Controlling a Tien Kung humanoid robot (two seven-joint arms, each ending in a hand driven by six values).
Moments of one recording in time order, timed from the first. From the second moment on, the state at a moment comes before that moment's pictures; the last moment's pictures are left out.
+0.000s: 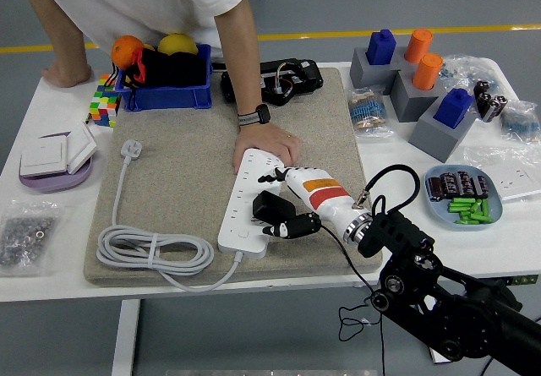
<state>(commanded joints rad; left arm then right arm) -0.10 0.03 -1.68 -0.18 1.76 -0.06 0.28 0.47 -0.10 0.60 1.26 -1.91 -0.27 -0.12</state>
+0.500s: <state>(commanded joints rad) -0.10 0.03 -1.67 -0.18 1.76 -0.06 0.28 0.46 -0.11 0.59 1.24 -1.89 -0.28 -0.08</state>
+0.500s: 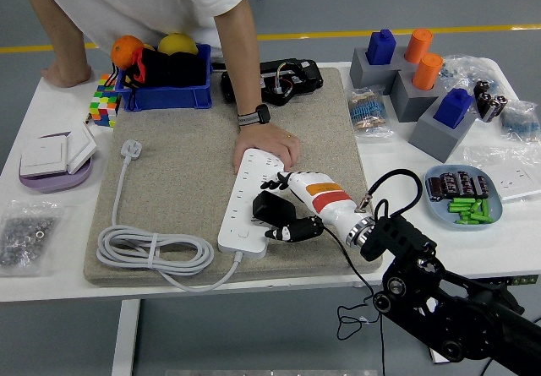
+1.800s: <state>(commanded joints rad) -0.10 0.03 -1.67 -0.18 1.76 -0.06 0.28 0.46 -0.09 0.57 1.24 -1.90 -0.33 -0.05</state>
